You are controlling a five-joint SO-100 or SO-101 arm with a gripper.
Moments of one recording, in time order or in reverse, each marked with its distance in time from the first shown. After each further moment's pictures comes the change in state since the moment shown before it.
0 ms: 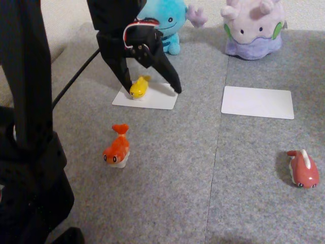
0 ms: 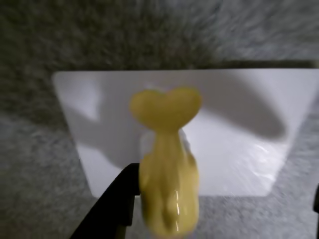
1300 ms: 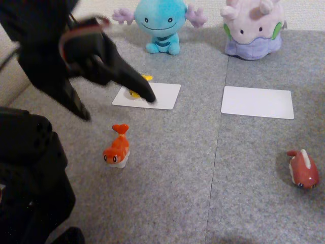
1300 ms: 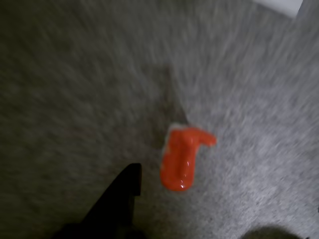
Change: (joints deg) arm 3.8 73.1 63.4 5.7 -21.7
